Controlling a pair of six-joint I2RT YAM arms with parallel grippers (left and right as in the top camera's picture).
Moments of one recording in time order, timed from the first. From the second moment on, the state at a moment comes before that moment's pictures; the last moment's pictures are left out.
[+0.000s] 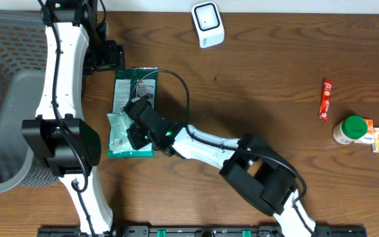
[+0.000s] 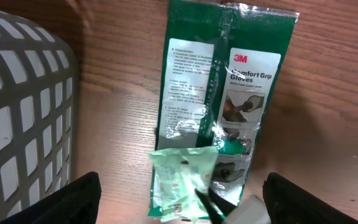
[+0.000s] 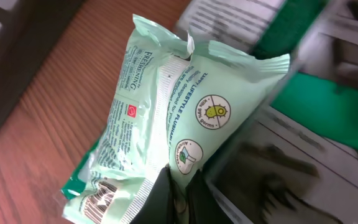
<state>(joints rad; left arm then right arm) 0.02 2.13 2.20 -1.51 0.02 -0.09 0.95 2.17 1.42 -0.09 -0.14 0.50</state>
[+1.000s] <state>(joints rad) 0.02 2.13 2.20 -1.51 0.02 -0.09 0.58 1.85 1.10 -0.56 -0.11 0.45</state>
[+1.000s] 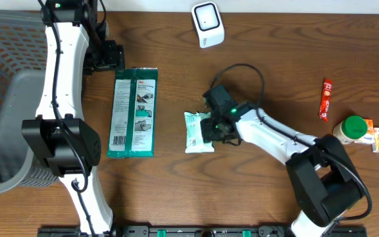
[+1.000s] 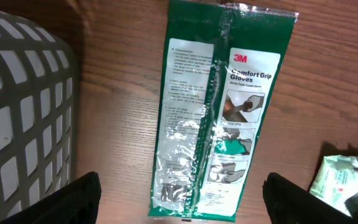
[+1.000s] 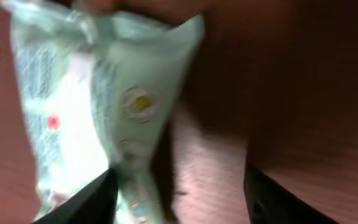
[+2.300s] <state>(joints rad) 0.02 2.13 2.20 -1.51 0.02 -0.09 0.47 2.00 1.17 -0.30 -0.50 0.33</state>
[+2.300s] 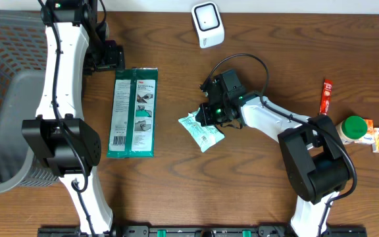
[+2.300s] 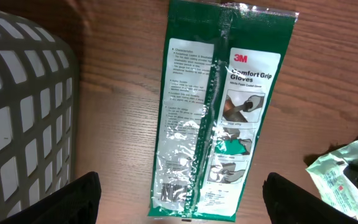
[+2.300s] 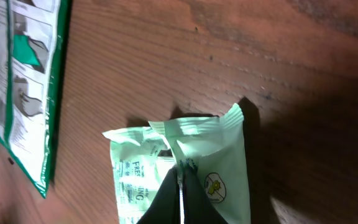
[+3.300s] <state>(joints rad) 0.02 2.13 2.20 -1.51 0.02 -0.09 0.59 1.78 1.01 -0.54 -0.39 0.31</state>
